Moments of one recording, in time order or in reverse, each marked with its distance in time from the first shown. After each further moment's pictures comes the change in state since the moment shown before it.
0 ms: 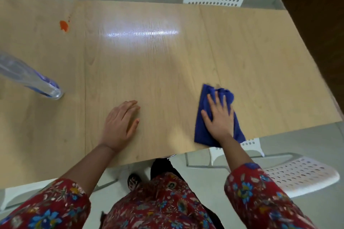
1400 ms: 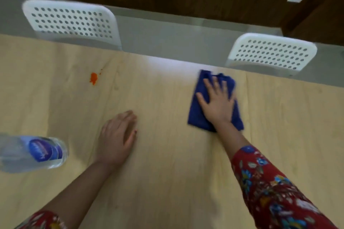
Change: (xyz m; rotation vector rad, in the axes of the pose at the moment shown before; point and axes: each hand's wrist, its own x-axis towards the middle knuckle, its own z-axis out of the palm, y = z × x) left_hand 0.164 -0.071 -0.043 0.094 0.128 -0.462; right_hand 0.348 -0.130 -0.029 -0.026 0.045 -0.221
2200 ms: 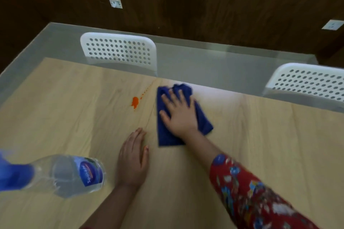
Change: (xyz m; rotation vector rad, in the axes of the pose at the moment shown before) left_hand 0.005 -0.053 -0.004 -0.150 0.228 -0.158; right_hand 0.022 -0.219 0.035 0.035 -0.071 -0.477
